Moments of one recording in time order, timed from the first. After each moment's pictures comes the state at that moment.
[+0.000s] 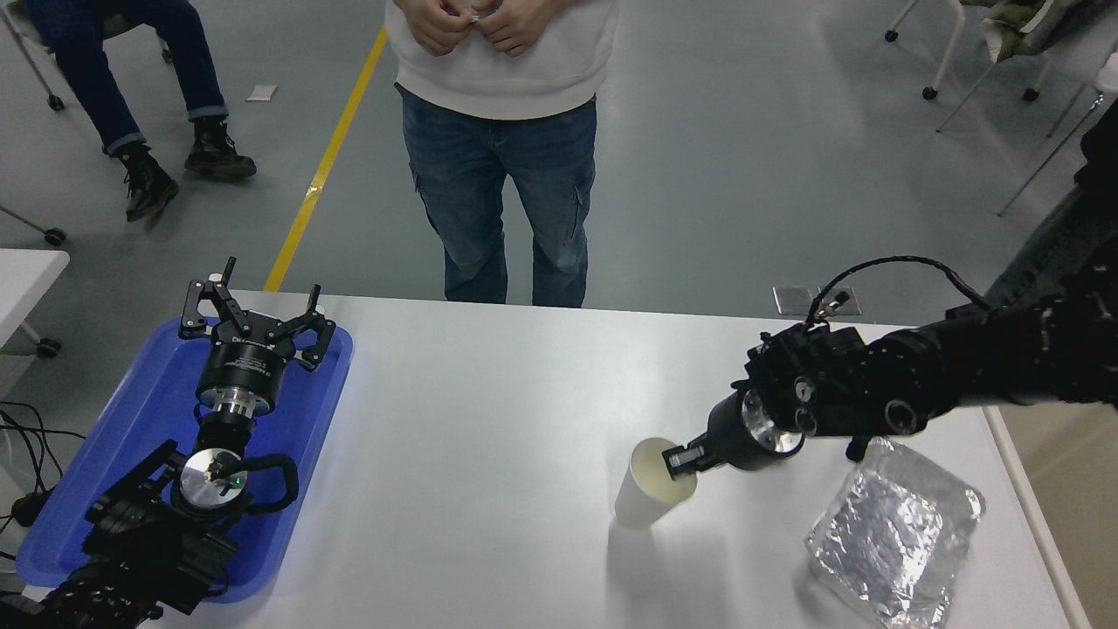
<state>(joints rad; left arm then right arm) -0.56 0.16 -1.10 -0.44 -0.08 -0.64 -0.34 1.65 -0.24 -0.94 1.28 -0.56 0.29 0.13</state>
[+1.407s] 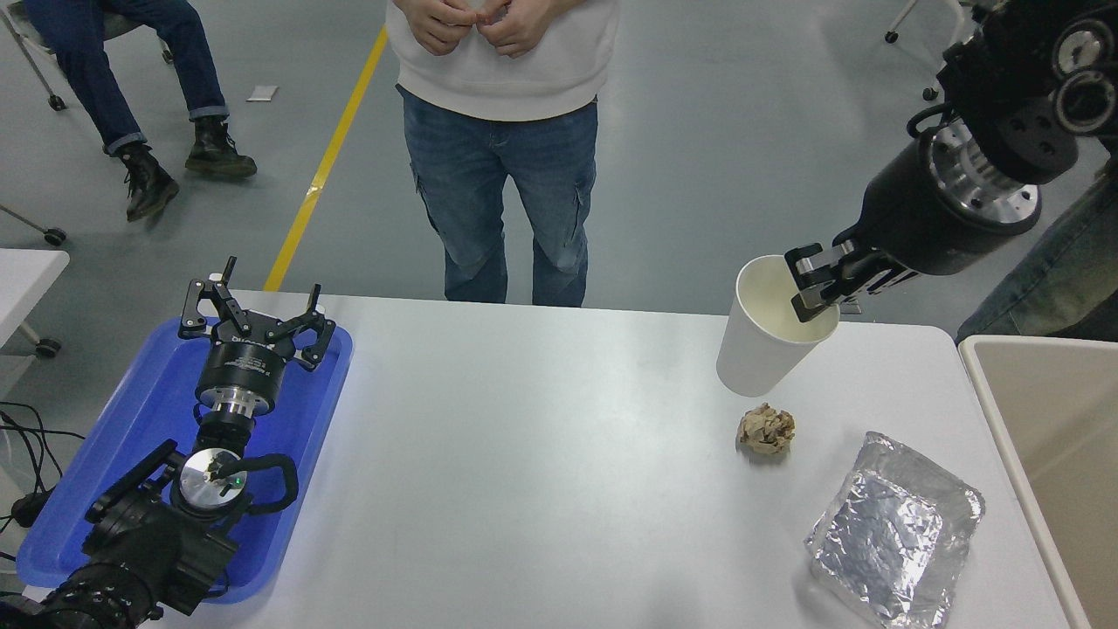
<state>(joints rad) -0.56 0.16 -1.10 -0.44 -0.08 -0.64 -0.34 2.51 -0.40 -1.27 1.59 -0.36 0.68 0.13</state>
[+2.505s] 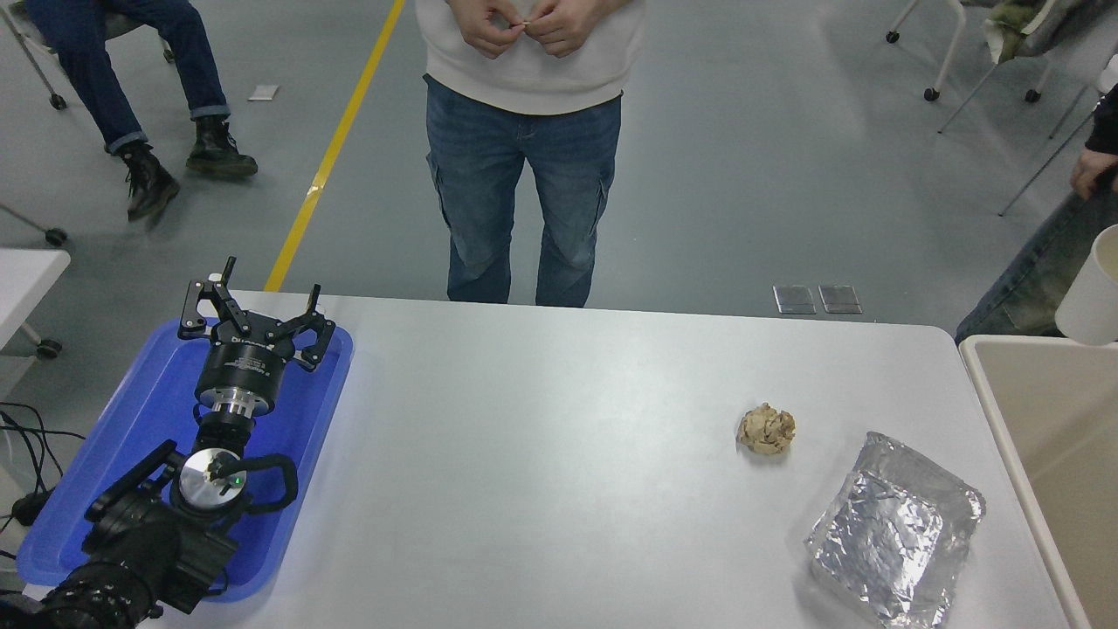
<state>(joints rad) -0.56 0.16 -1.10 -0.44 -0.08 -0.64 -0.34 1.99 -0.84 -1.28 0.86 -0.96 0.76 0.32</state>
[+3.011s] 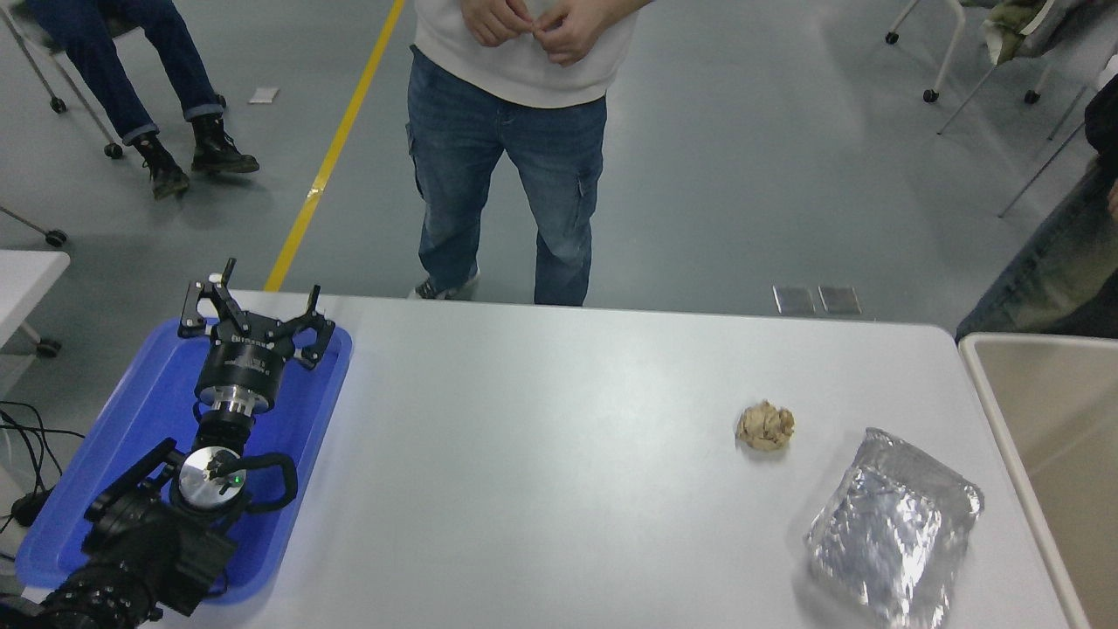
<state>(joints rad) -0.56 0.16 -1.10 -0.44 -0.08 -0.64 -0.34 1.47 -0.84 -1.23 0.45 -0.97 0.52 0.39</state>
